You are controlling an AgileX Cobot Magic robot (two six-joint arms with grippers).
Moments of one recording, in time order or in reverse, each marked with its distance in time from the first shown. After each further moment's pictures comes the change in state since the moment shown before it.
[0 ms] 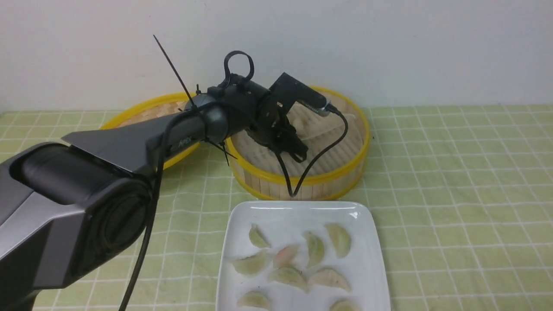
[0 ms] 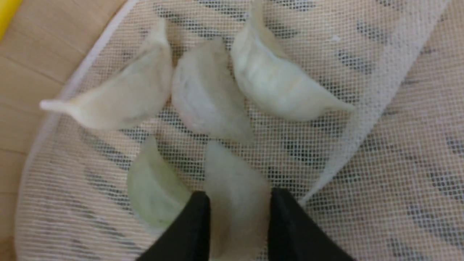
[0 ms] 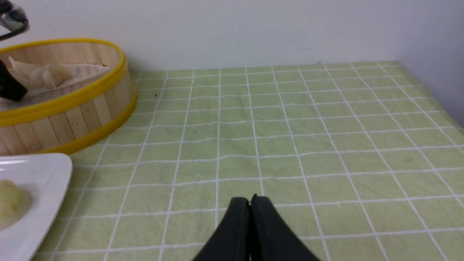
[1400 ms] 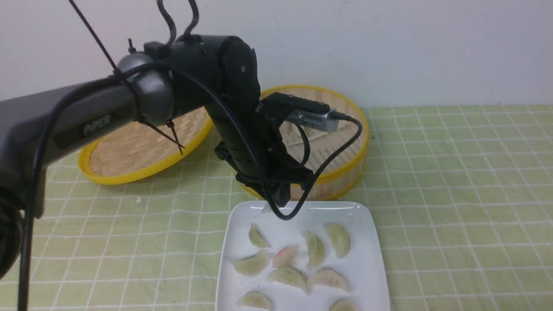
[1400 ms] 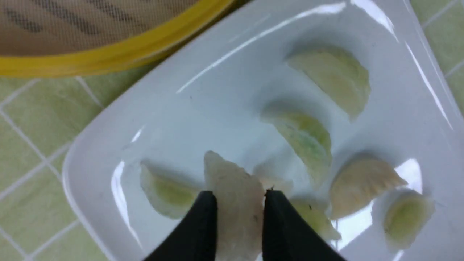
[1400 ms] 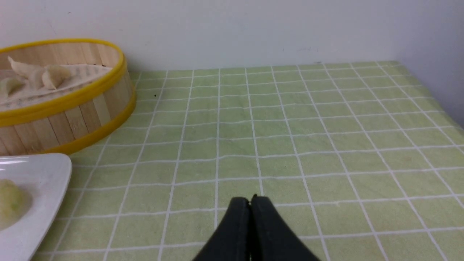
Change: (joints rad) right arm 0.000 0.000 0.000 0.000 0.000 0.000; left arm -0.044 -0.374 0.313 -0.414 0.481 0.089
